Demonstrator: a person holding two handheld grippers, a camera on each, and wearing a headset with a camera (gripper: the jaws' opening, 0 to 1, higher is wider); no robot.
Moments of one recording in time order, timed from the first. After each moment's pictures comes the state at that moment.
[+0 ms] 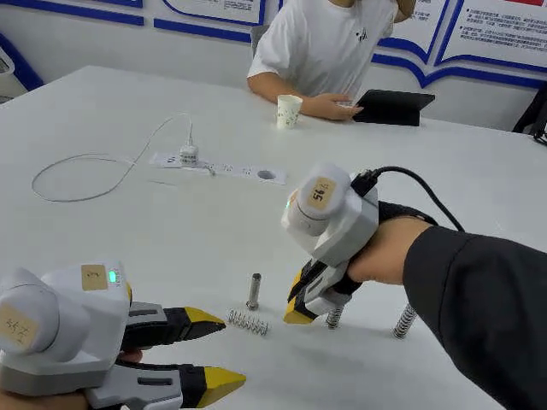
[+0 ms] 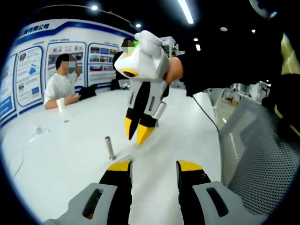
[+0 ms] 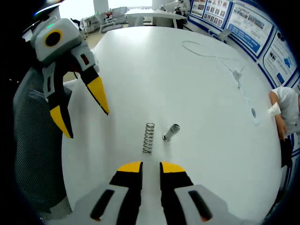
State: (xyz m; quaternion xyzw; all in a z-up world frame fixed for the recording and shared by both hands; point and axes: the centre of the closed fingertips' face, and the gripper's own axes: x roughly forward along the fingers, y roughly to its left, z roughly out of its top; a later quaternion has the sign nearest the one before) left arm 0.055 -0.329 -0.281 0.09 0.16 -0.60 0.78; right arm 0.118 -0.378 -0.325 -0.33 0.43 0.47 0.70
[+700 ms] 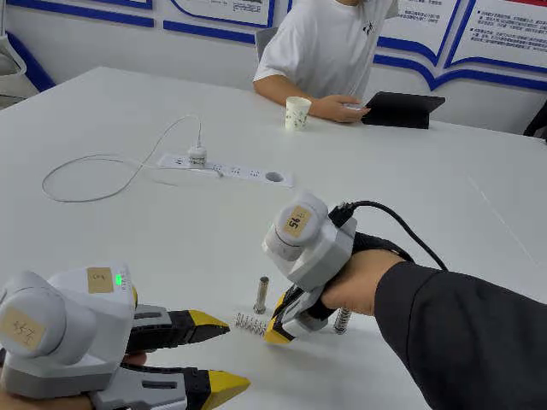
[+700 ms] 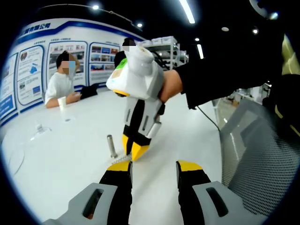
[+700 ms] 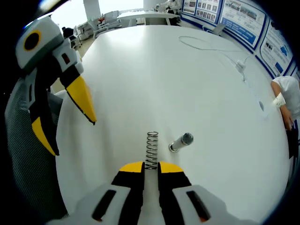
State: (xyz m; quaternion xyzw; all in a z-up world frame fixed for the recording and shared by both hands) left arm 0.056 -0.325 -0.283 0.09 0.16 -0.59 0.78; right arm 0.124 -0.358 -0.353 -0.29 0.45 0.46 0.71
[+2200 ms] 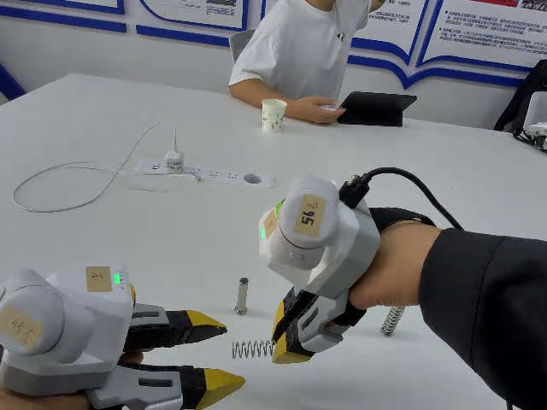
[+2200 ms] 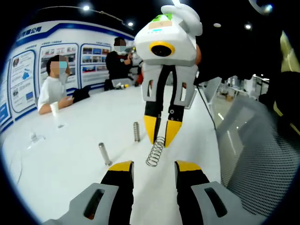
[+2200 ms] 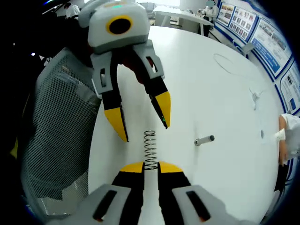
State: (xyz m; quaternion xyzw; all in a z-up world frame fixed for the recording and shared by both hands) left arm 0.052 -0.342 -0.278 0.12 0.16 -0.62 0.76; right arm 0.050 -0.365 -0.288 -0.38 0.41 0.54 0.63
